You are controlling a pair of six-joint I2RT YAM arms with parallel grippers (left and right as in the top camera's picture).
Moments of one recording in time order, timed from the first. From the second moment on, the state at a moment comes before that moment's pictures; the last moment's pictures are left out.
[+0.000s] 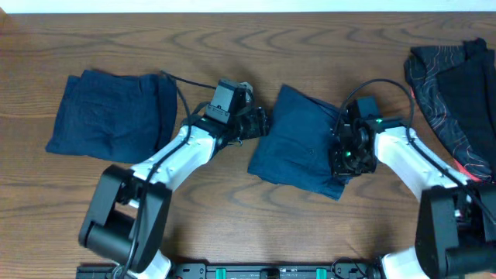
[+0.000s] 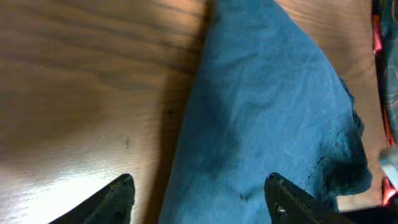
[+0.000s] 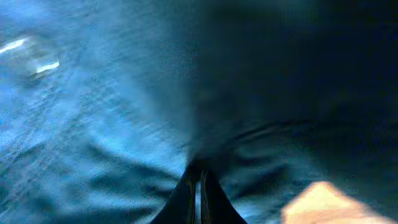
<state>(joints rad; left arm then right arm) -0.45 1.77 1.02 -0.17 0.36 -0.61 0.17 1.68 0.93 -0.82 -0.17 0.14</state>
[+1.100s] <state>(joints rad) -0.23 1.46 1.02 -0.29 0.11 -0.32 0.10 1.60 0.96 -0.83 0.02 0.21</state>
